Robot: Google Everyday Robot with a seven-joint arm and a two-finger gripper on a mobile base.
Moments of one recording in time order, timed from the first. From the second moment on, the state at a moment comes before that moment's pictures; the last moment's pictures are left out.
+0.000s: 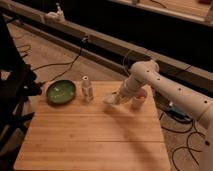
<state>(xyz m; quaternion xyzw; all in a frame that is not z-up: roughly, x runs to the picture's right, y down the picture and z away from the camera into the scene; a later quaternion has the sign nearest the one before) 0.095 0.059 0.805 -0.32 0.12 0.79 0.51</state>
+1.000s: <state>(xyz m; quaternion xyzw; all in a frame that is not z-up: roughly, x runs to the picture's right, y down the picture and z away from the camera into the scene) 0.003 0.128 0.680 -0.44 0.08 0.59 0.67</state>
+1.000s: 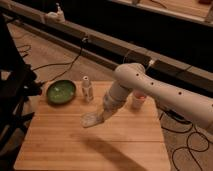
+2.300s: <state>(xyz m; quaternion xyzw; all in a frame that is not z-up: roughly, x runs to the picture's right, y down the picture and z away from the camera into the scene) -0.179 0.055 0.695 -0.47 0.01 0.48 0.74</state>
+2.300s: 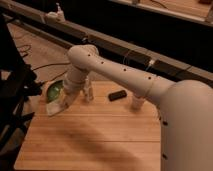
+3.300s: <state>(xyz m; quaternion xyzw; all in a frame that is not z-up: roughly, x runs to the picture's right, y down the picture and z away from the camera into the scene) -0.197 0.012 0.754 -0.47 0.01 0.49 0.73</state>
